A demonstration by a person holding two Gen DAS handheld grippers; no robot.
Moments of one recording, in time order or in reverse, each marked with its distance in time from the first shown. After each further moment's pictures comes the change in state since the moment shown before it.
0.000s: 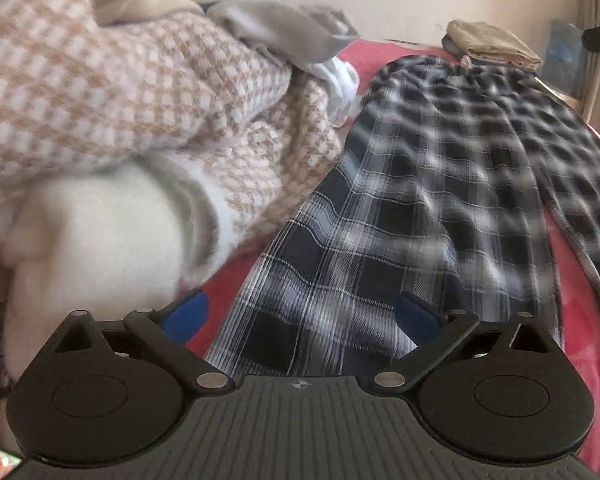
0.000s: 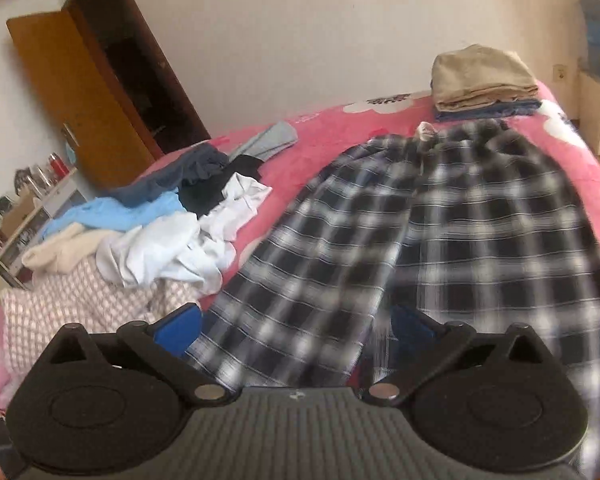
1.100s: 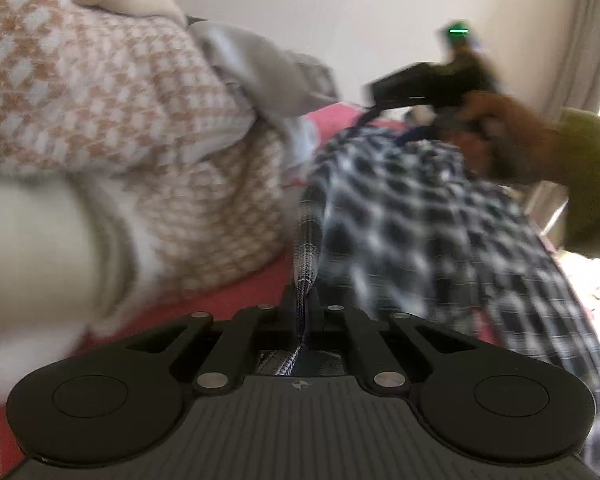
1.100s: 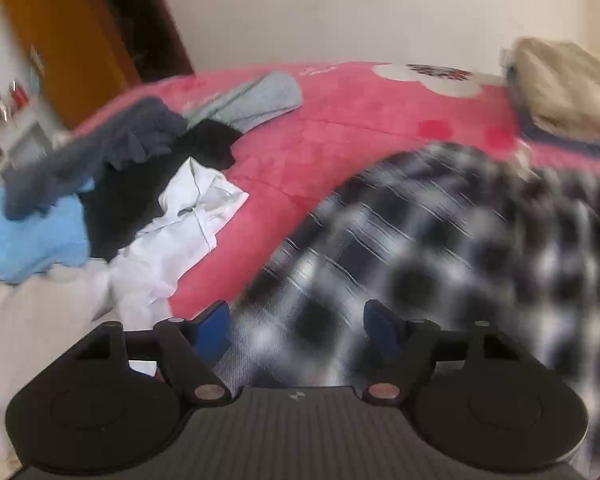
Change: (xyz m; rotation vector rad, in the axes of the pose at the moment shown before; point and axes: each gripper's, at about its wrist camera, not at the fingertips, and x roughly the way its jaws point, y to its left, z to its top) left arm -0.003 0.019 -0.004 -0.206 -0.174 -0.289; right arm 0.240 0.029 0.115 -0.180 0.213 -0.131
